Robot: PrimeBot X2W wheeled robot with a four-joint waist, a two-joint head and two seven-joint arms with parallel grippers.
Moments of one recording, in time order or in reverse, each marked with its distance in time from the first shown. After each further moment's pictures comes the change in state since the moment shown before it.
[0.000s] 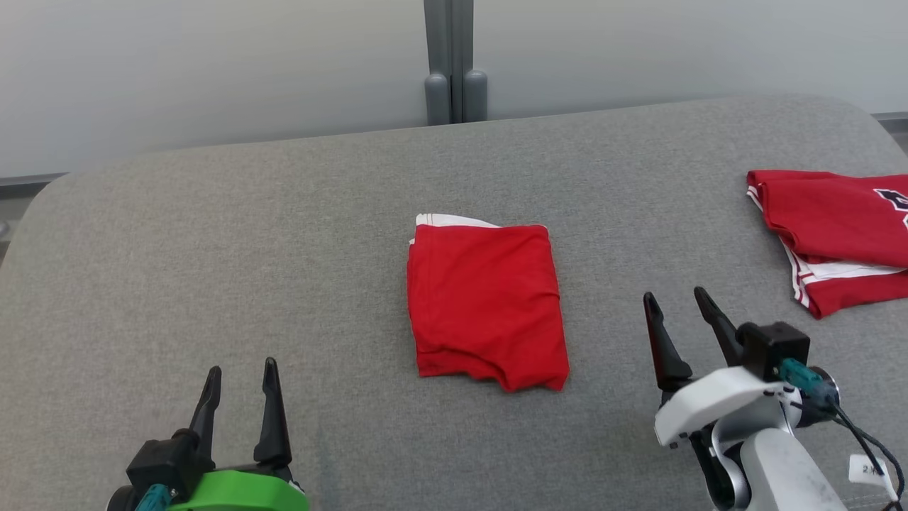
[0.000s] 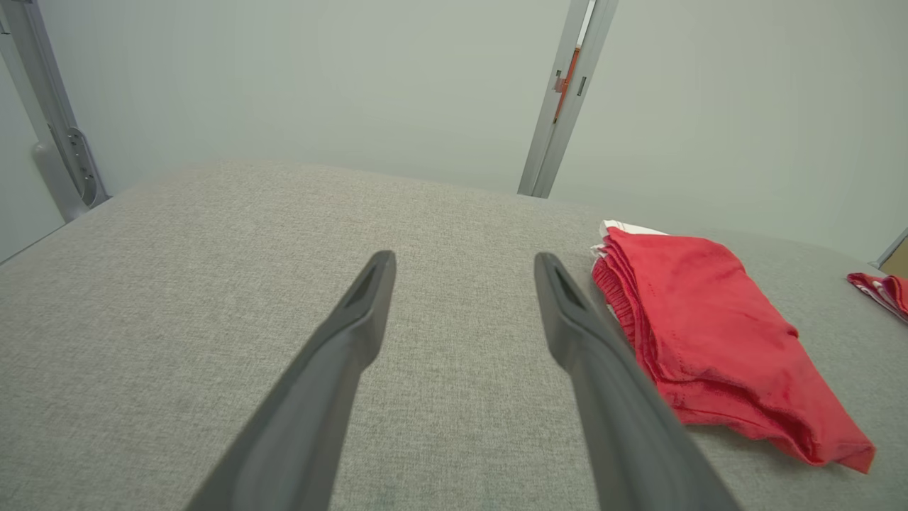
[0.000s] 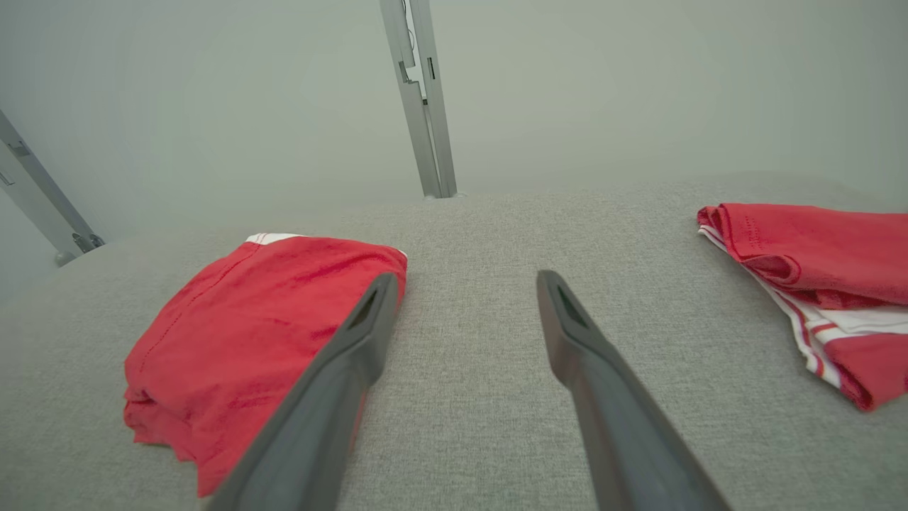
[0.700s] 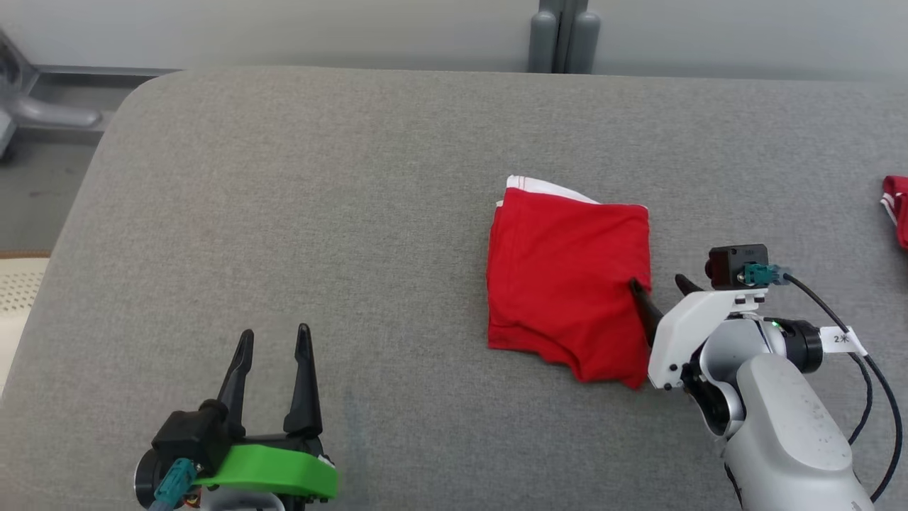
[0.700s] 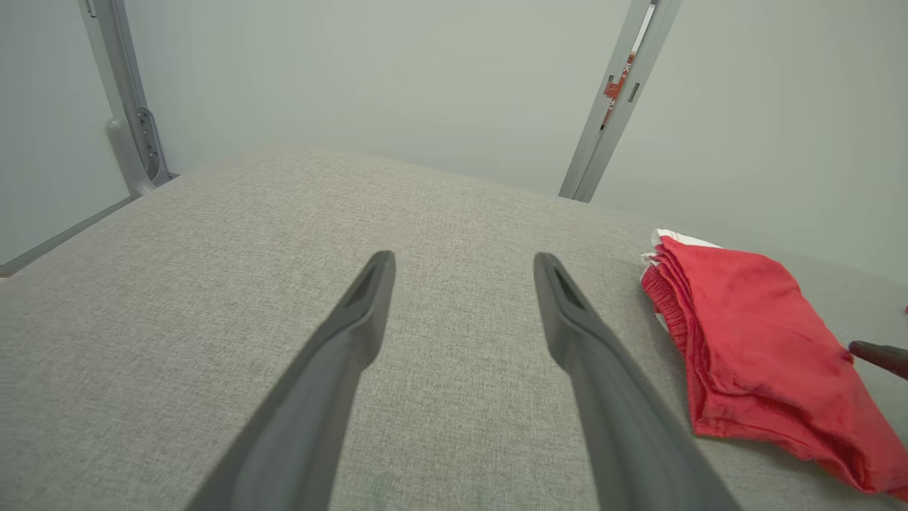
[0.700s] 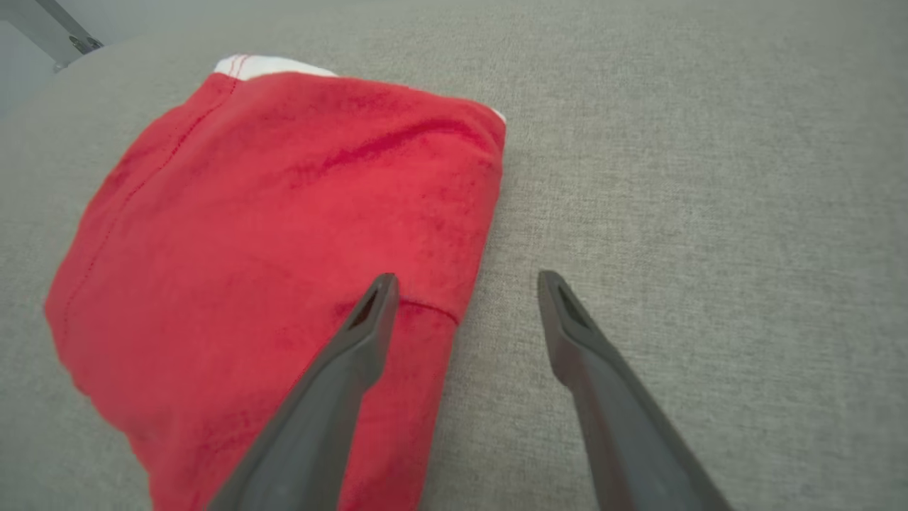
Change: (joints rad) left arm -0.050 -0.001 -0.094 -0.053 -0.031 0.028 0.000; right arm -0.254 -0.009 -0.026 0.224 0.016 0.000 0.399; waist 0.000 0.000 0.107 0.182
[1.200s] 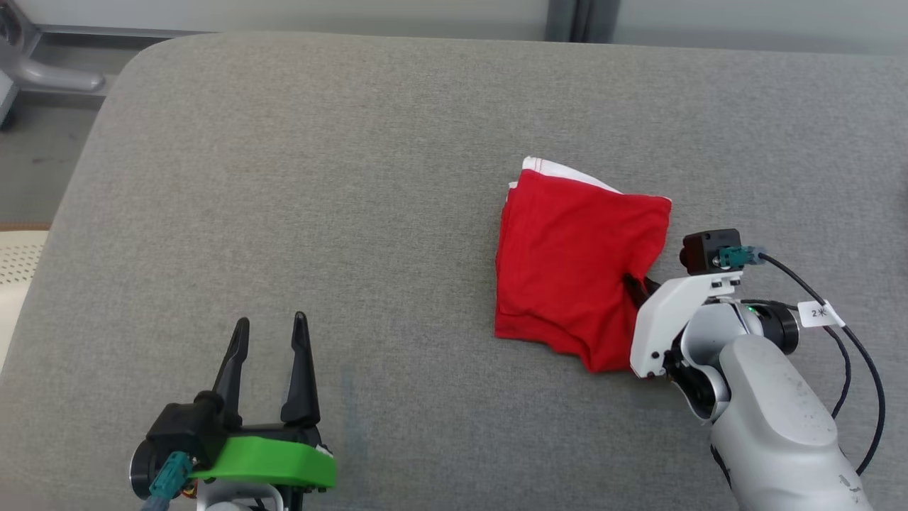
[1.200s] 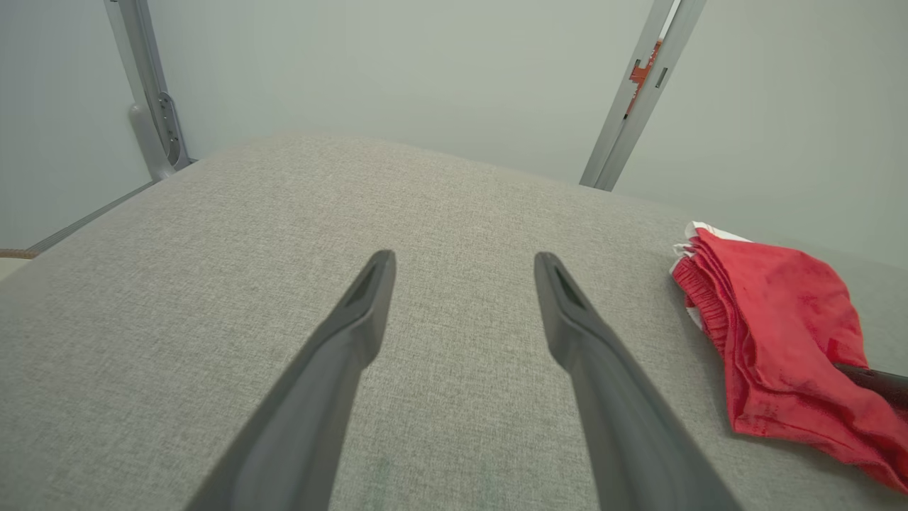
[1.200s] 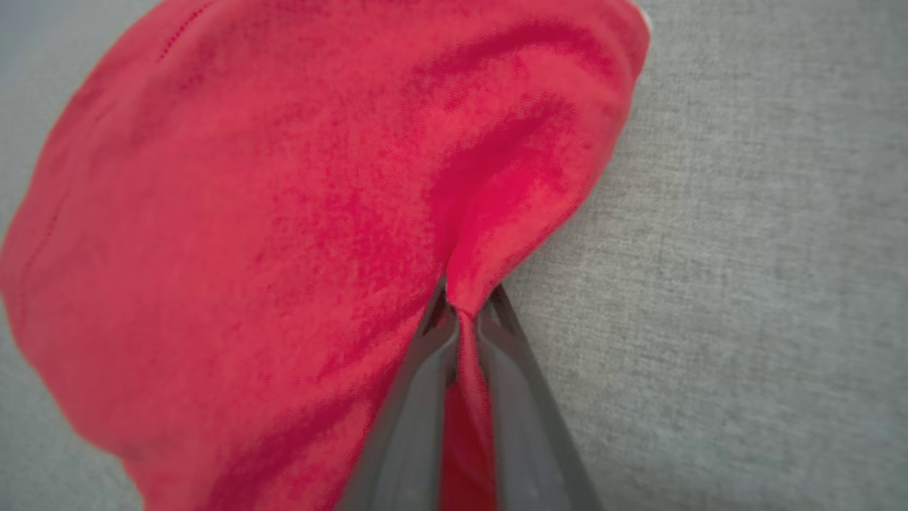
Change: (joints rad) left arm -0.013 0.000 -0.003 -0.022 -0.002 0.009 0.000; right arm -0.071 -0.012 0.076 0.084 0.076 0.001 0.053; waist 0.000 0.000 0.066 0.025
